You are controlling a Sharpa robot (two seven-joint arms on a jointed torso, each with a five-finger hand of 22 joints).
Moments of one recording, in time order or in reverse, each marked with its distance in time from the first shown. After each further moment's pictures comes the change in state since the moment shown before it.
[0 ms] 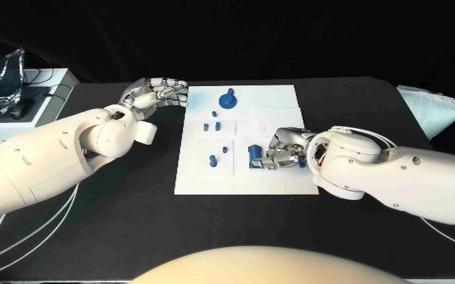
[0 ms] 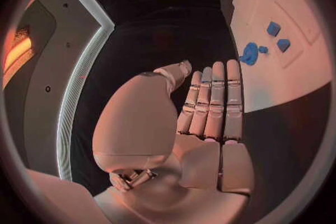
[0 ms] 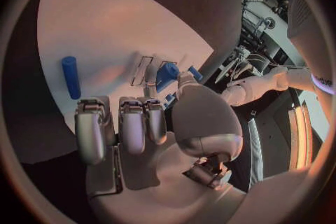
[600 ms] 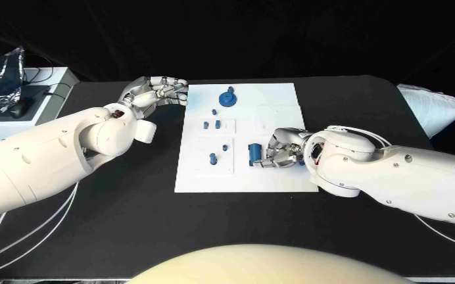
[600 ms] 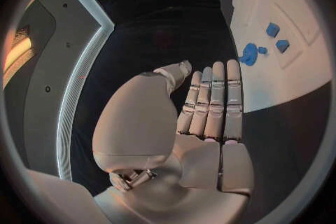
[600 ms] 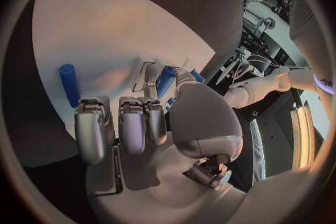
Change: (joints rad) left arm 0.000 -0.002 0.000 0.001 -0.001 0.000 -0.001; left_hand 0.000 0.000 0.000 0.000 0.000 0.000 0.000 0.000 0.000 0.000 0.000 0.000 0.000 0.000 0.000 0.000 0.000 0.000 0.000 0.000 0.000 0.000; right arm -0.013 0.024 0.002 -0.032 0.008 0.015 0.001; right_hand 0.072 -0.035 0.000 0.000 -0.012 0.000 0.000 0.001 -0.002 0.000 0.000 0.000 0.000 0.000 0.000 0.000 0.000 0.000 0.000 0.000 -0.004 0.000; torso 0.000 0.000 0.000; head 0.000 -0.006
